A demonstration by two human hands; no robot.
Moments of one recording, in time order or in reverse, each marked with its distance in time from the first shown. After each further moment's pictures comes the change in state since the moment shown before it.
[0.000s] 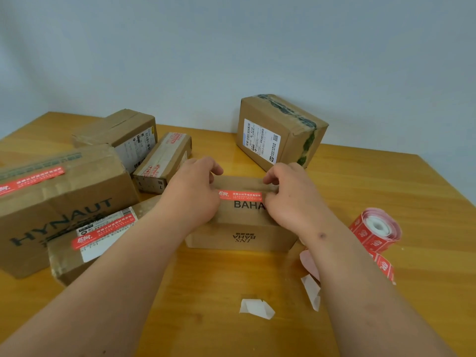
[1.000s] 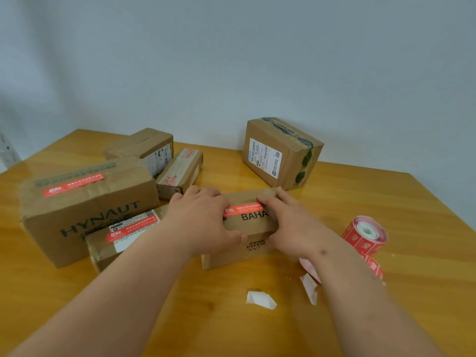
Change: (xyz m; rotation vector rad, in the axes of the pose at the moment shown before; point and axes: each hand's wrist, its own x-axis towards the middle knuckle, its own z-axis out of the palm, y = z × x) left_hand -0.045 0.012 -0.029 0.550 -0.312 0.125; right_hand -0.036 -0.001 -0.007 -0.200 -0.328 0.003
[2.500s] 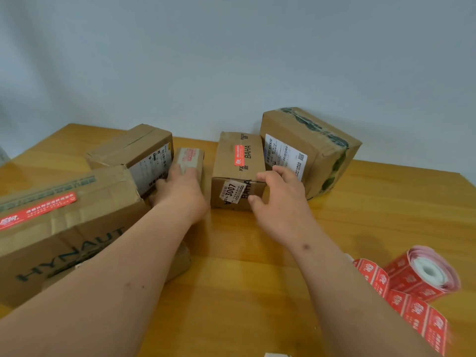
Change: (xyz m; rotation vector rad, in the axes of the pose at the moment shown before) left_hand 0.122 -0.062 0.028 -0.293 0.073 -0.526; right_hand 0.099 -0.027 0.011 0.227 0.343 -0.029
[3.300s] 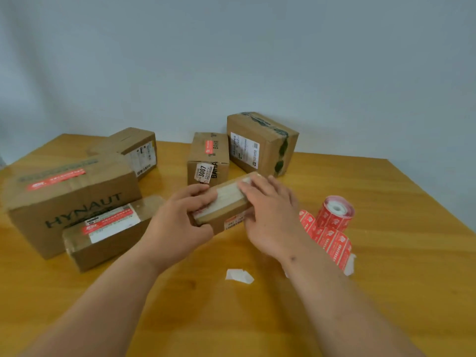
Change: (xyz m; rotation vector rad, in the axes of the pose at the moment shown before) left_hand -0.169 -0.022 0.007 -0.481 0.057 0.578; right_hand -0.131 0.020 -0.045 -0.238 0.041 -0.173
